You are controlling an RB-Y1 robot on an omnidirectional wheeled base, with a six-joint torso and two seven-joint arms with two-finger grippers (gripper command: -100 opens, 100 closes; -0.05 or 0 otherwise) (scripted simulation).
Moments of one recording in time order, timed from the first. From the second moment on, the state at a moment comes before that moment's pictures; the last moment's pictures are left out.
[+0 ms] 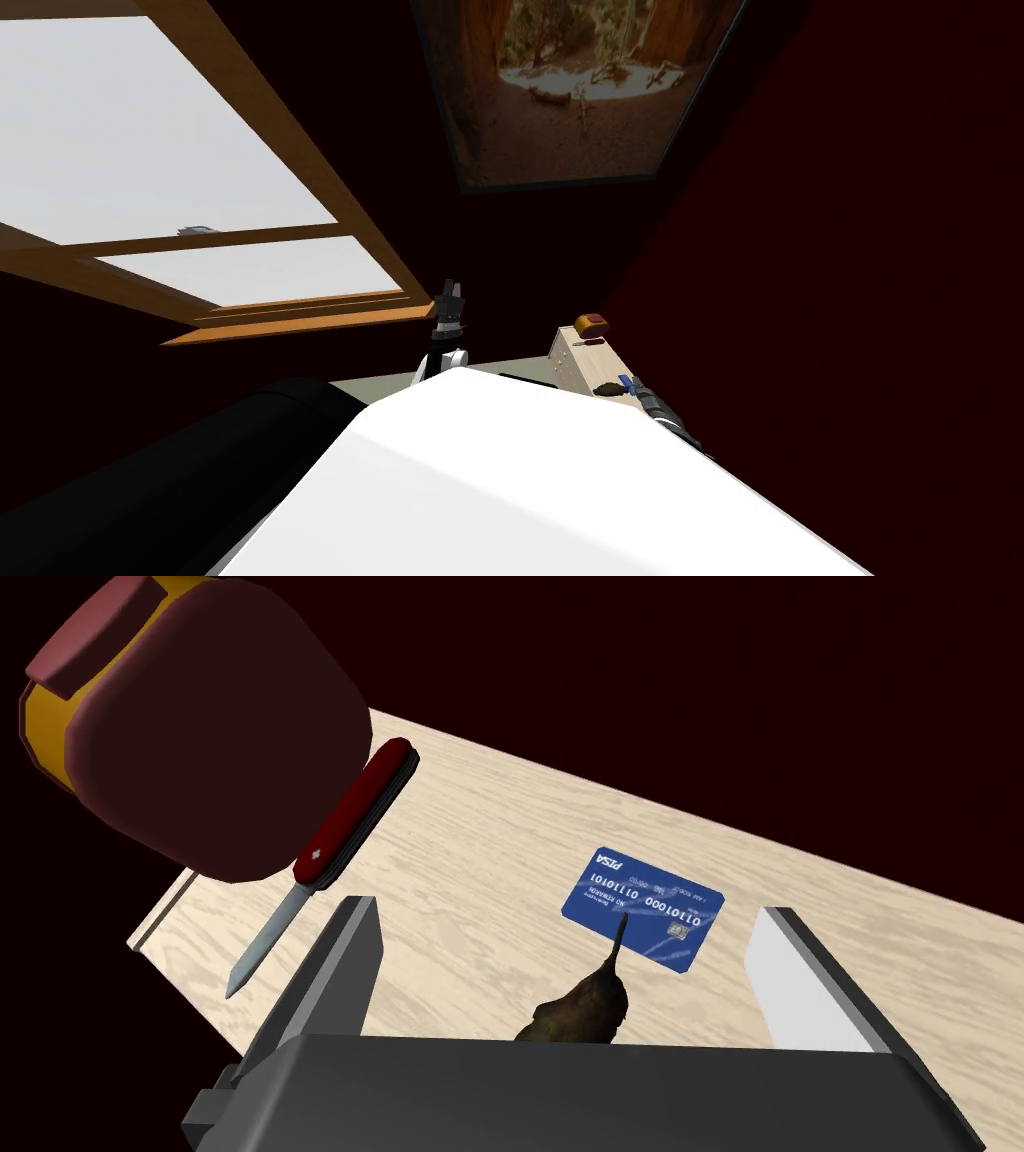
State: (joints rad) left arm 0.51 -0.01 0.04 -2.24 -0.03 -0.50 0.07; right arm 0.57 -0.20 -0.25 -1.54 -2.23 -0.05 -0.14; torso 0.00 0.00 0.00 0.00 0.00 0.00
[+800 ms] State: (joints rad) left arm 0.51 -0.01 0.04 -2.24 -0.03 -0.50 0.07; right arm 0.55 -0.18 -0.26 -1.41 -2.44 -0.02 -0.14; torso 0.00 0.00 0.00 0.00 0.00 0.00
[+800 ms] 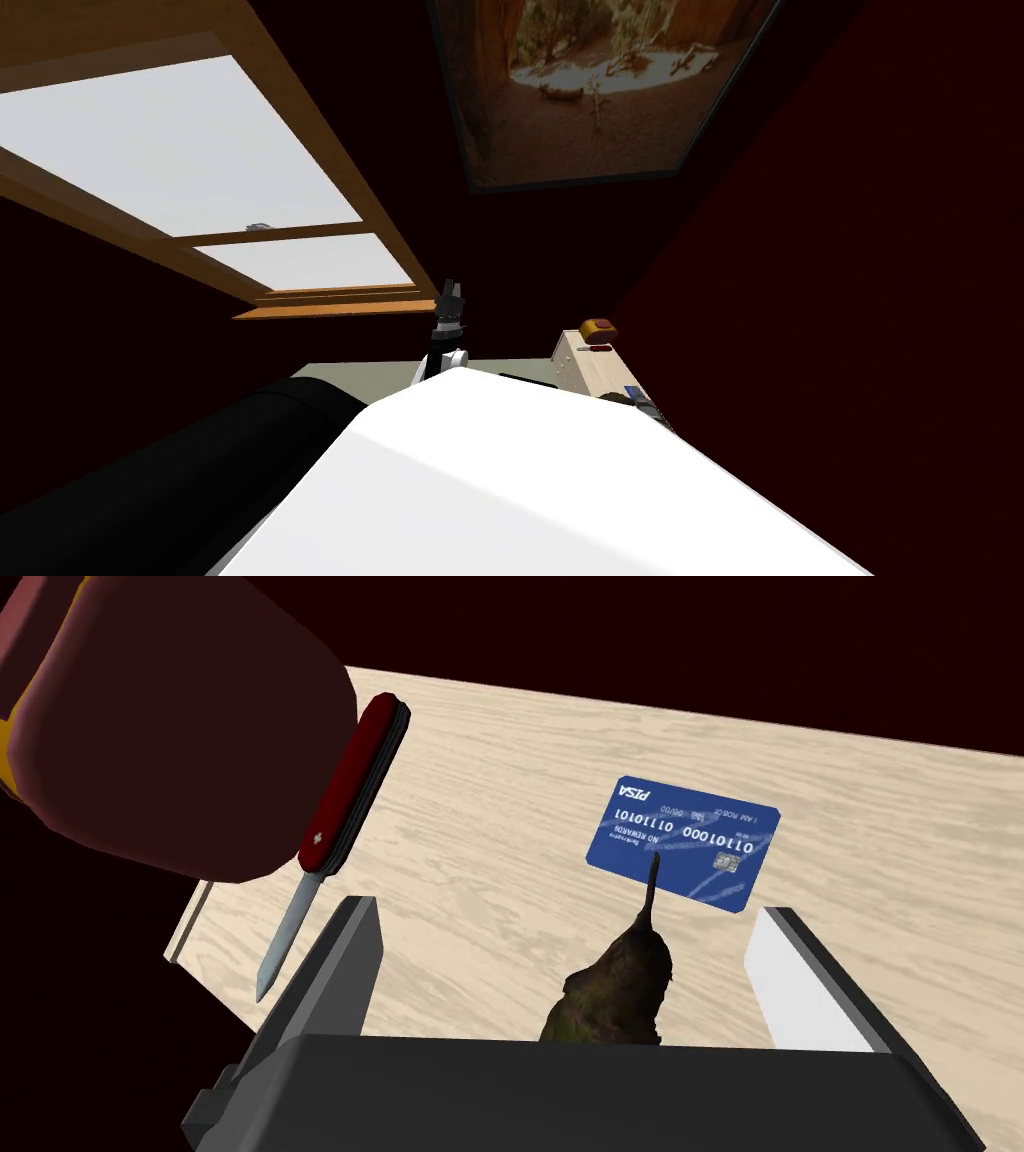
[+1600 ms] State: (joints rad) left arm 0.51 -0.01 0.04 -2.24 -0.03 -0.50 0.07; right arm 0.53 -0.13 -0.28 -1.26 -2.65 0.01 -0.14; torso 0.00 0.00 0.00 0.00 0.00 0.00
